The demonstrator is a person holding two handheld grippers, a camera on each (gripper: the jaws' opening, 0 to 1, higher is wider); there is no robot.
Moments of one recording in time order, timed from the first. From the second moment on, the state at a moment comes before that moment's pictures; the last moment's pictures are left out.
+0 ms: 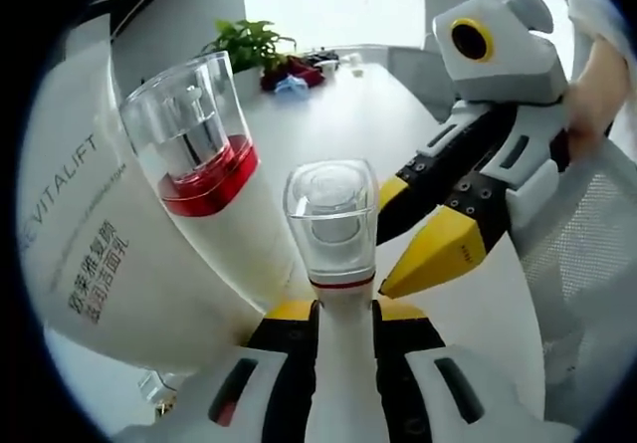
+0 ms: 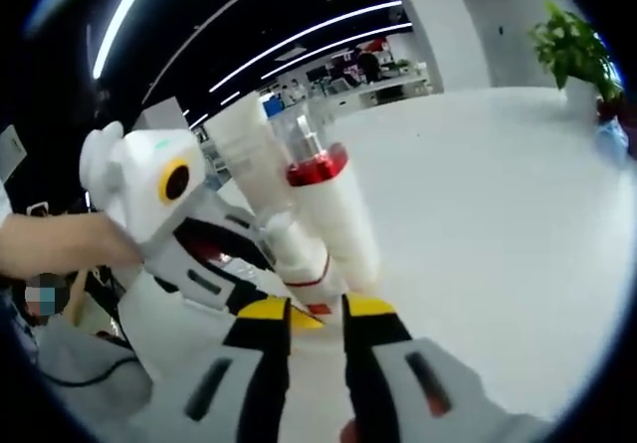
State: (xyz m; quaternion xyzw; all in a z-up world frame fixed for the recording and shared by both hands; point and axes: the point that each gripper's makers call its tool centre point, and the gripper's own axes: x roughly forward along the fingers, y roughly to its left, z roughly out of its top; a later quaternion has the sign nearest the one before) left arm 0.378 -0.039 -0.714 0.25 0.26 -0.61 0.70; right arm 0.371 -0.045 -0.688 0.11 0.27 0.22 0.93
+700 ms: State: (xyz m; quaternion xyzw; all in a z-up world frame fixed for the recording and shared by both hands) left arm 0.375 -0.035 -0.713 0.25 0.26 -0.61 0.71; right arm 0.369 -0.043 -0.689 0.12 0.27 0.23 0.93
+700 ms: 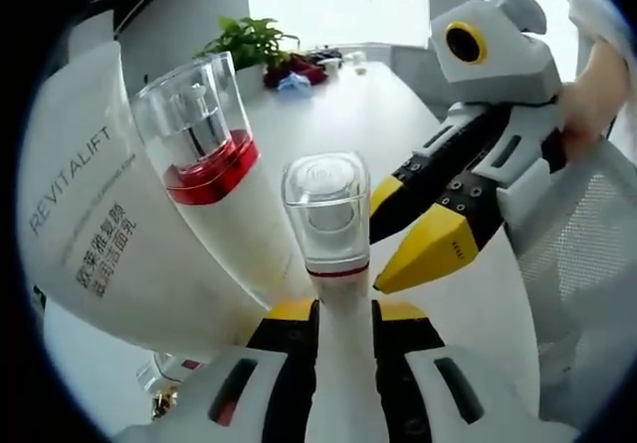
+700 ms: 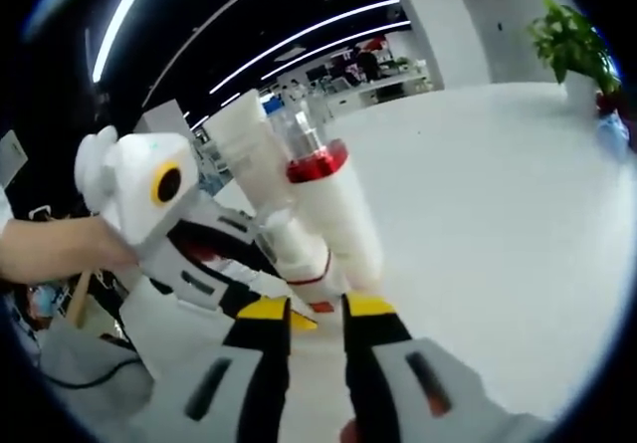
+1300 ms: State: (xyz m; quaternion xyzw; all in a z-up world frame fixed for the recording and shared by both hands) left arm 0.376 -0.037 -0.712 0.25 0.26 -0.61 0.71; right arm 0.365 -0.040 -0.691 0.12 0.28 0.23 0.92
